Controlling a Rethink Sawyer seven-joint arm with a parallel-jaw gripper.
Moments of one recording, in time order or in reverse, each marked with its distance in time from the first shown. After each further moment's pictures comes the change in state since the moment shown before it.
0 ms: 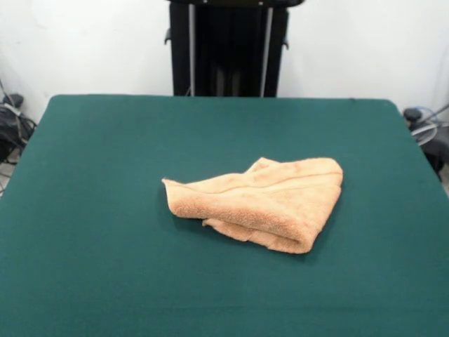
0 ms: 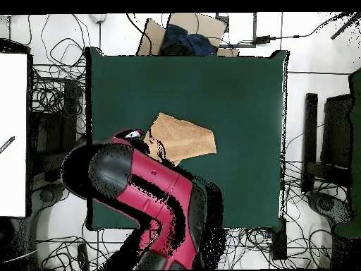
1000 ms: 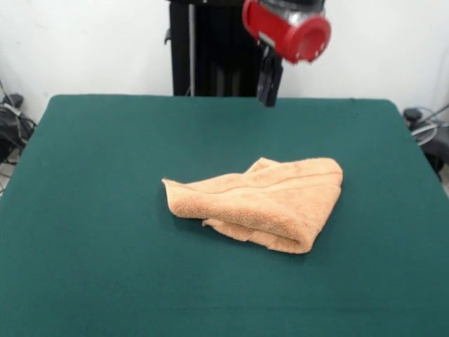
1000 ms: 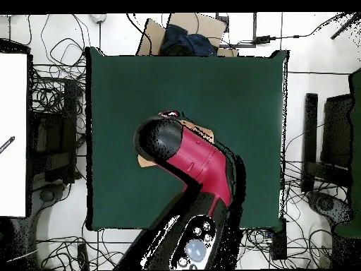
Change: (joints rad) arm -0.239 0.147 0.209 0.001 -0.005 -0.243 0.000
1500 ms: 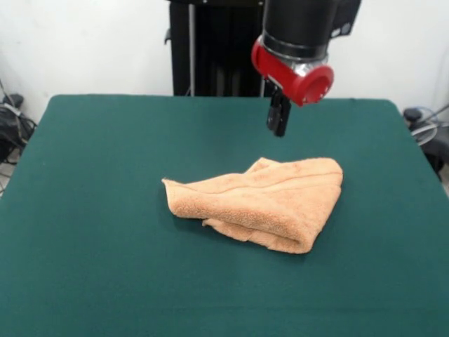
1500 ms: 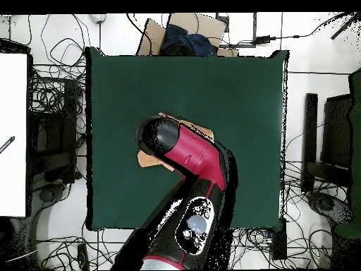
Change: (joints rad) arm -0.030 0.064 0.073 0.000 -0.003 0.000 0.000
